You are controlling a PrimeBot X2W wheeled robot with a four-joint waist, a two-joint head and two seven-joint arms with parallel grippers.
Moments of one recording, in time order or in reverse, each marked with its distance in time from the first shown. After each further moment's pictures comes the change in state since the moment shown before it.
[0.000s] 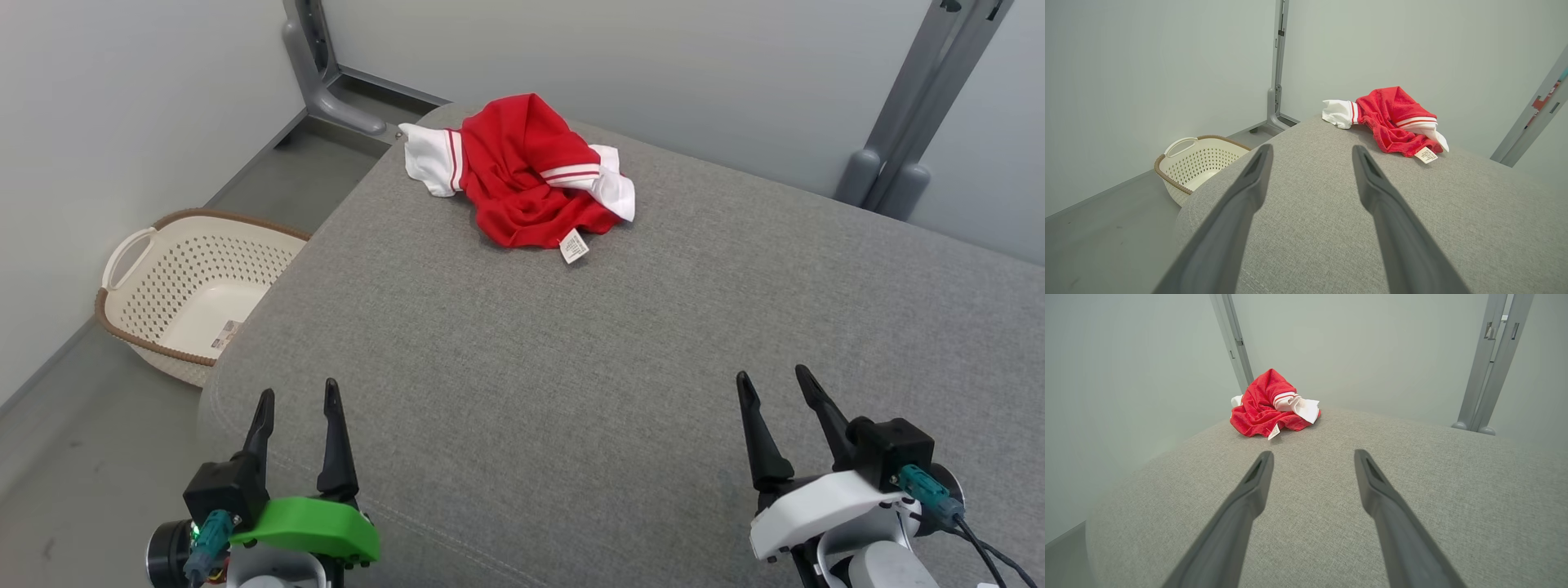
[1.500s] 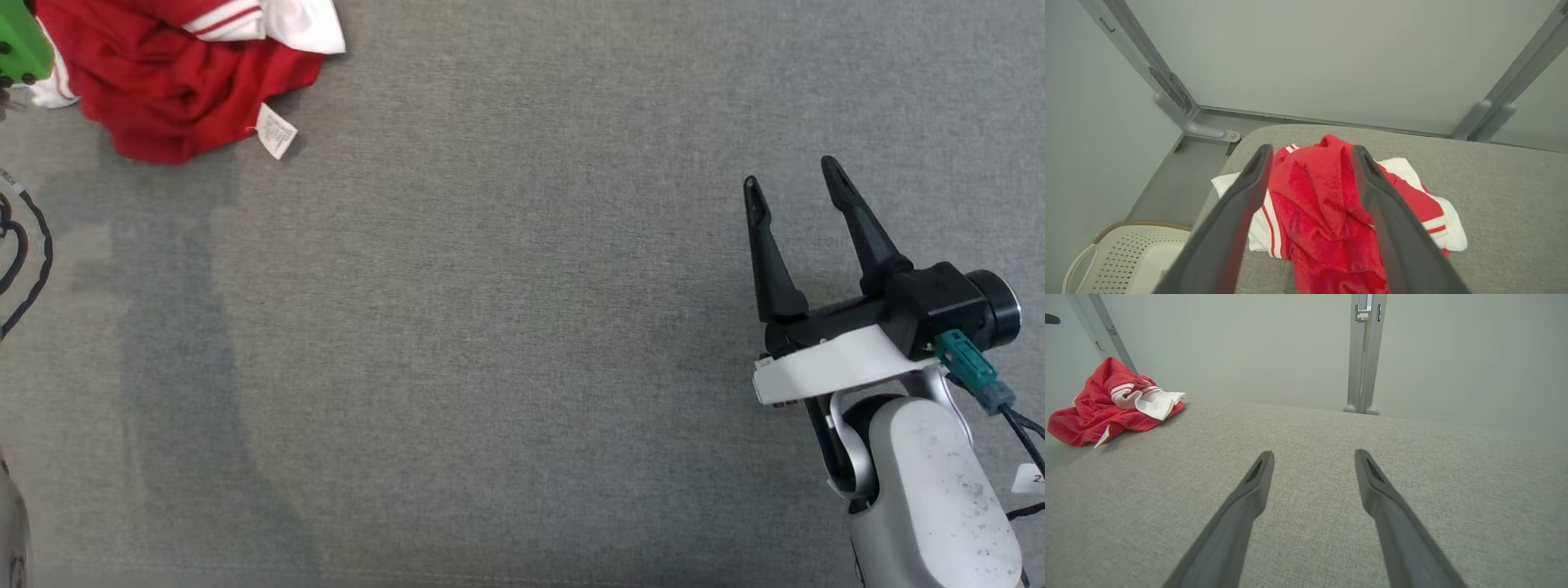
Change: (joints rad) left arm -1.071 0.310 0.063 0.492 -0.103 -0.185 0.586; right arm -0.225 -0.001 -0.008 -0.277 -0.170 0.000 0.098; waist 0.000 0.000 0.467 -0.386
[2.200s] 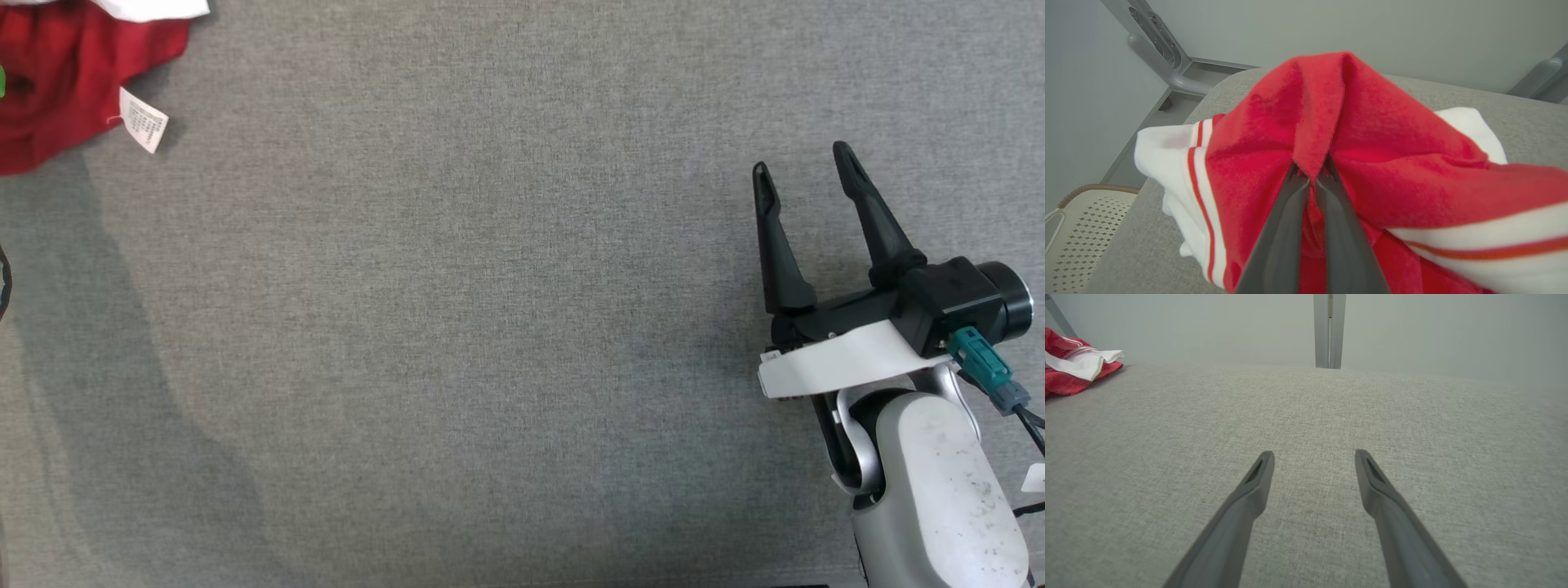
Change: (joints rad) left arm -0.049 0.029 0.008 0.225 0.005 0.061 -0.168; right arm -0.003 0.000 -0.009 -0.041 -0.002 0.000 0.003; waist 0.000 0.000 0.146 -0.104
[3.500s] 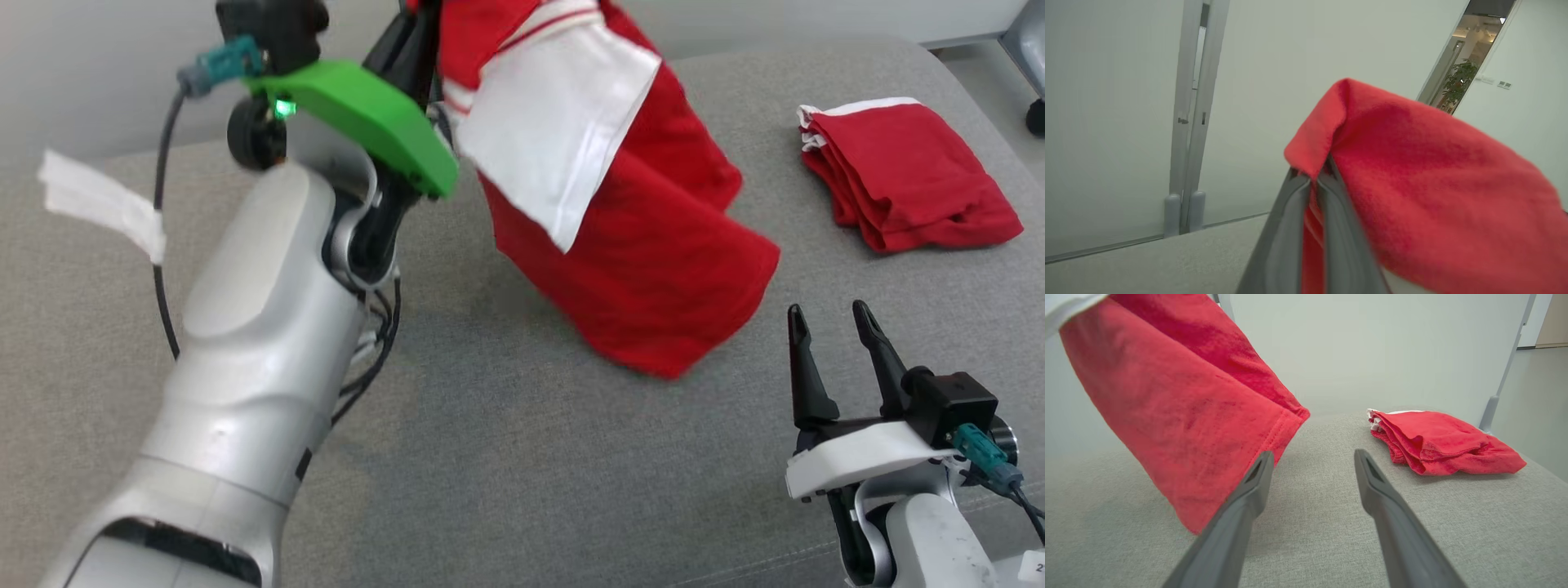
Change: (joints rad) left arm 0.187 -0.365 -0.367 -0.286 -0.374 -0.099 -0.219; right arm 0.175 -0.001 -0.084 0.236 0.133 0.000 -0.101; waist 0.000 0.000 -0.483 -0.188
